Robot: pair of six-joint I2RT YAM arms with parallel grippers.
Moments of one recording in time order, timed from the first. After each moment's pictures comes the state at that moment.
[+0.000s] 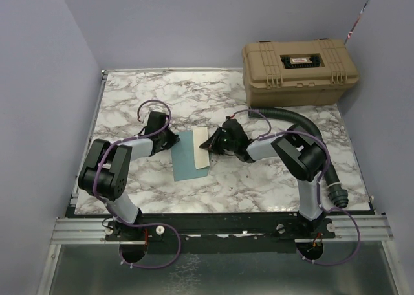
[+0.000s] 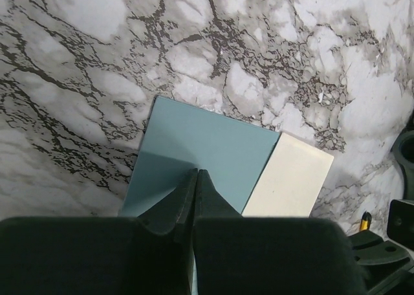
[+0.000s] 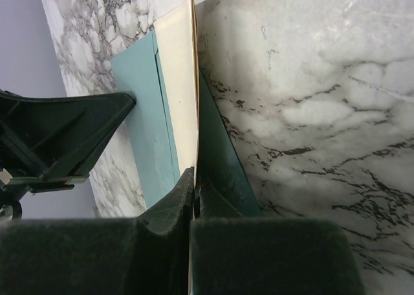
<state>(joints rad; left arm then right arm) -0.25 1.66 0.75 0.11 0.03 -0.97 0.70 2.03 0.96 0.49 -0.18 1.10</state>
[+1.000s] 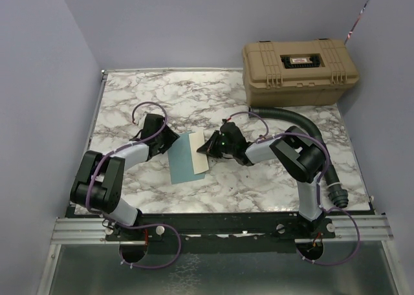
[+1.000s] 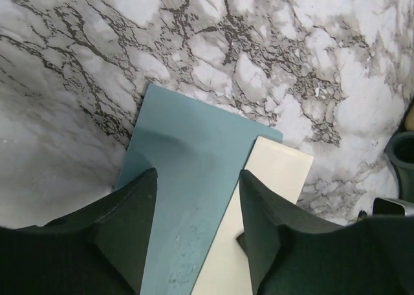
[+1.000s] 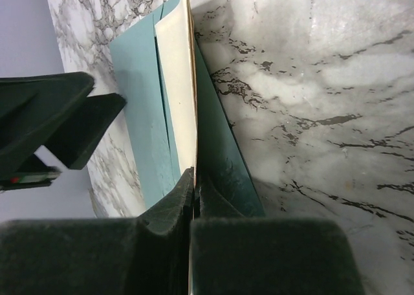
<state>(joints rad) -0.26 1.56 0.68 0.09 -0.02 -1.04 0.74 2.02 0.93 0.53 -0.20 1.10</state>
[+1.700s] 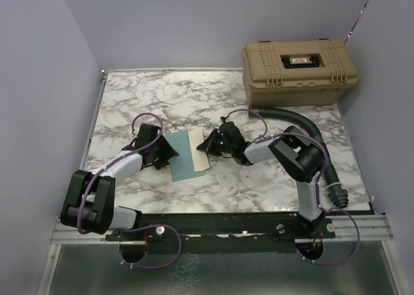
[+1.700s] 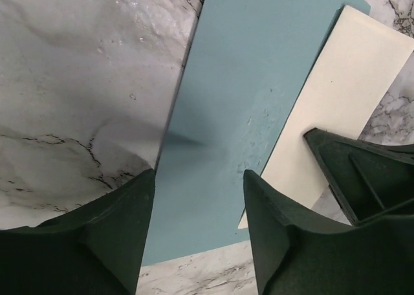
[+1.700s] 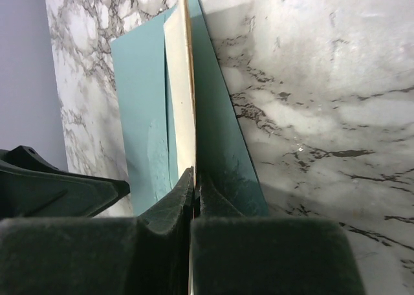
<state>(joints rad) -0.25 1.35 0.59 -0.21 0.12 -0.91 0.75 2.03 0.95 0.55 -0.16 0.99</state>
